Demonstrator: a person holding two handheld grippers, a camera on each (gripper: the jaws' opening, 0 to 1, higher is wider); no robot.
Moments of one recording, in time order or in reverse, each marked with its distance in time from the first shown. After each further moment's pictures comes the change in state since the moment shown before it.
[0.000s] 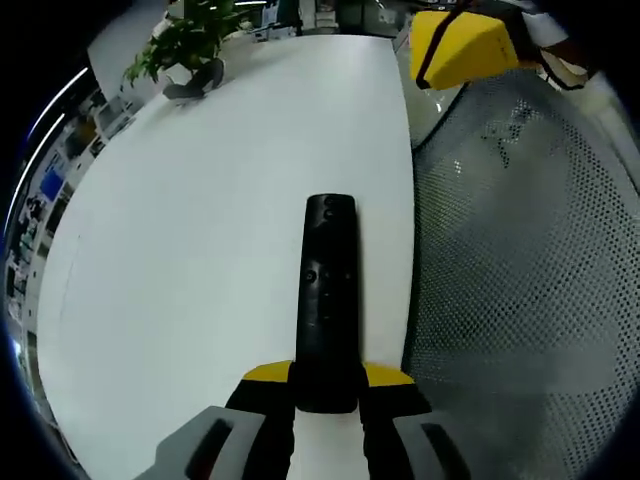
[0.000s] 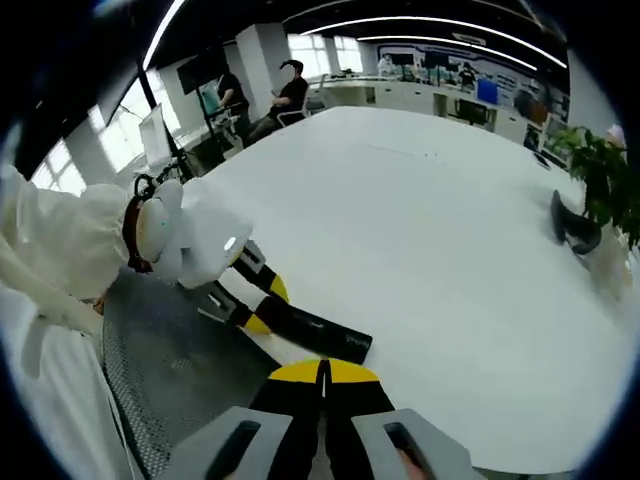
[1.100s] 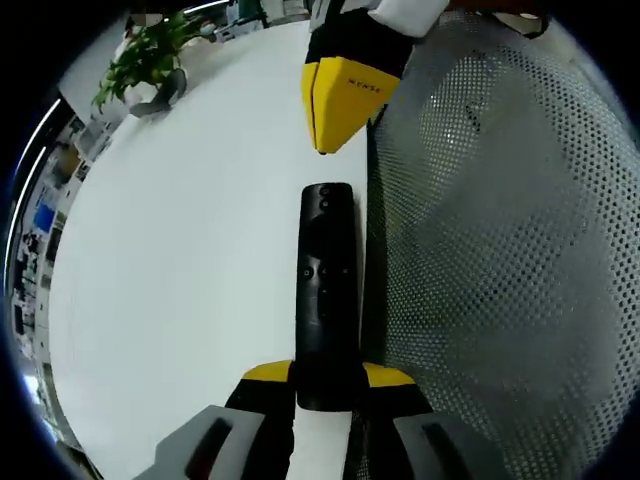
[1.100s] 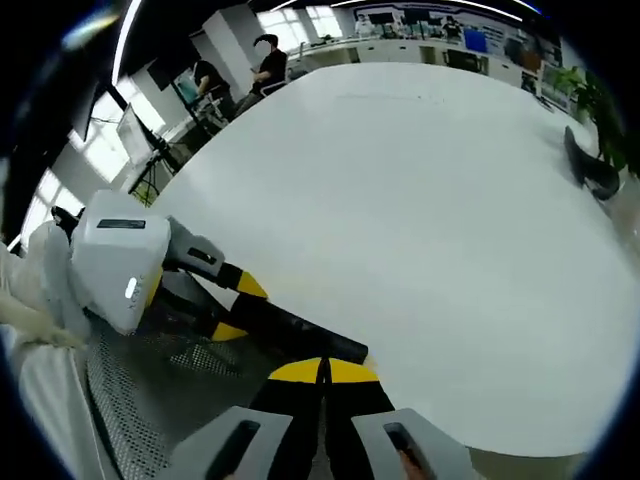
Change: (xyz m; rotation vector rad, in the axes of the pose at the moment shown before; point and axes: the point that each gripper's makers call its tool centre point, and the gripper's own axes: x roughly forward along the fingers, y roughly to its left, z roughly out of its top) left arm -0.001 -0.018 -0.002 0.058 0.037 0.029; right arm 0.035 -0.005 -0.033 0.115 0.154 0.049
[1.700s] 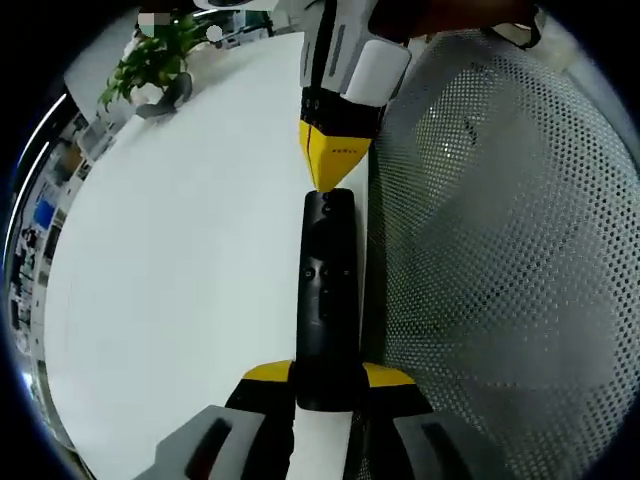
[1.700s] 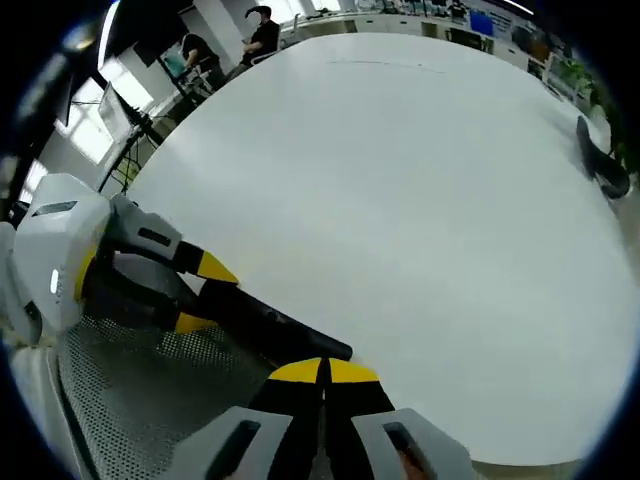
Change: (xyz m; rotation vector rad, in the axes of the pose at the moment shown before) left arm 0.001 0.000 0.001 0.000 -0.036 -0.007; right arm 0.029 -0.018 -0.008 0.000 0.133 -0.037
